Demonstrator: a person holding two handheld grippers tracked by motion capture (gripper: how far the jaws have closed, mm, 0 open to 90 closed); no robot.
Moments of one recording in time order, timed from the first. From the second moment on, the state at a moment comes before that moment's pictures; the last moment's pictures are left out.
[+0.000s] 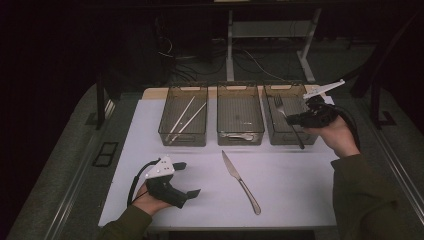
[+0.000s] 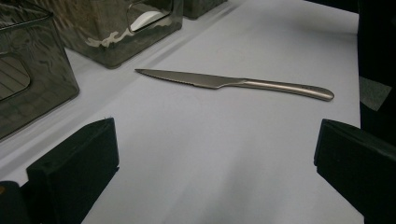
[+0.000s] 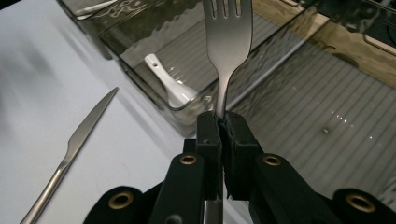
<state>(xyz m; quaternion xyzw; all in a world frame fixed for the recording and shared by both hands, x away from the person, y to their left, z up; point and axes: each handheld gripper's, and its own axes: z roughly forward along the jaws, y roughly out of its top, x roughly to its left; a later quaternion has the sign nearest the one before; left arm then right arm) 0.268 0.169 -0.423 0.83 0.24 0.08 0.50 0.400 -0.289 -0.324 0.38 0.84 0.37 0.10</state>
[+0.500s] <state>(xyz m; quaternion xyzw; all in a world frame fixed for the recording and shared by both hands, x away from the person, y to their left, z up) 0.268 0.168 -0.423 0.83 0.24 0.08 0.50 0.444 -0.309 -0.300 0.41 0.83 0.36 0.13</state>
